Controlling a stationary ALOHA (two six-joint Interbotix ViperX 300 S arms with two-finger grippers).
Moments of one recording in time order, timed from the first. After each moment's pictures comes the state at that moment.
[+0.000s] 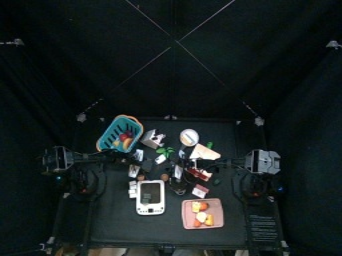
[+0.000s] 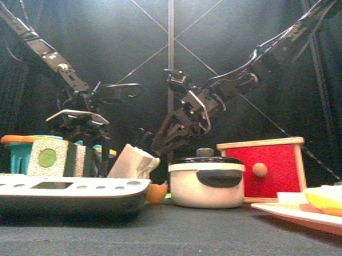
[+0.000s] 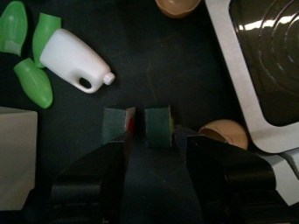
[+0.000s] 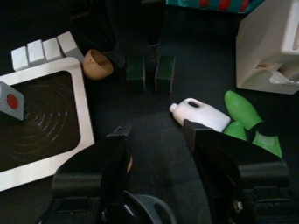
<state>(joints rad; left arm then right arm) 0.33 -0.18 0.85 -0.34 0.39 0.94 -0.23 0.14 0.56 -0.36 -0.16 0.39</state>
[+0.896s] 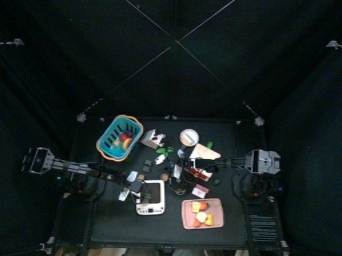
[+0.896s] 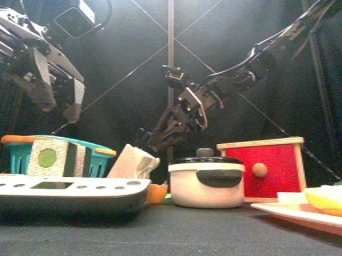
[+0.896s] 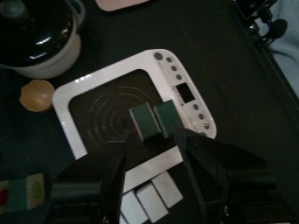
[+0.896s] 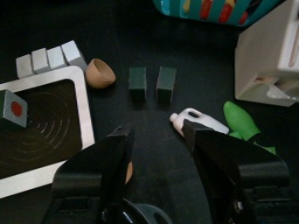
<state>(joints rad) -0.12 -0.39 0.98 -0.79 0.35 0.92 -0.12 0.14 0.53 -0.41 -0.16 0.38</state>
